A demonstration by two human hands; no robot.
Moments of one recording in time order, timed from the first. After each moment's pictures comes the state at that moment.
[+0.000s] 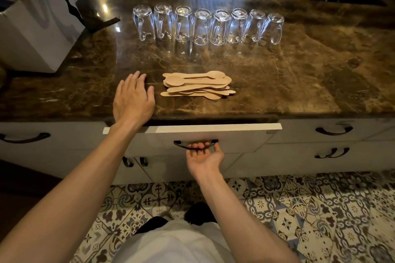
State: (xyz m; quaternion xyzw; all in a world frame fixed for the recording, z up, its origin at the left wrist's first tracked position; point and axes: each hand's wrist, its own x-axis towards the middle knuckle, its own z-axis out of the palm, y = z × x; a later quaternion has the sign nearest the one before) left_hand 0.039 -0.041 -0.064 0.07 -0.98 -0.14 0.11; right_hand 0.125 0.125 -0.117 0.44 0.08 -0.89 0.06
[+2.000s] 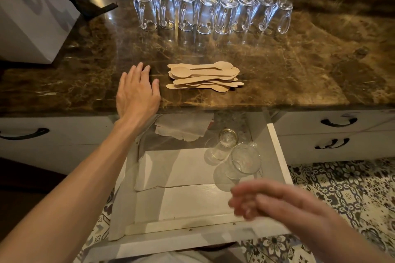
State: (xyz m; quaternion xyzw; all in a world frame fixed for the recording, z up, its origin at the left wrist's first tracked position) left_hand 0.041 -0.044 -0.069 0.06 -0.98 -0.15 0.13; right_hand 0.243 0.225 0.051 -0.03 0.70 -0.62 0.35
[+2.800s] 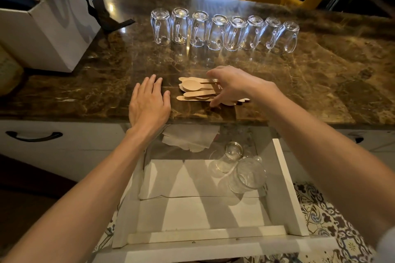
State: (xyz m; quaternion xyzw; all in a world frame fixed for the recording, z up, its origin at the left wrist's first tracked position) left_hand 0.043 -0.044 -0.066 0.06 -0.98 -0.16 0.13; right_hand -0.016 0.152 0.027 -0.23 0.96 -0.02 0.15
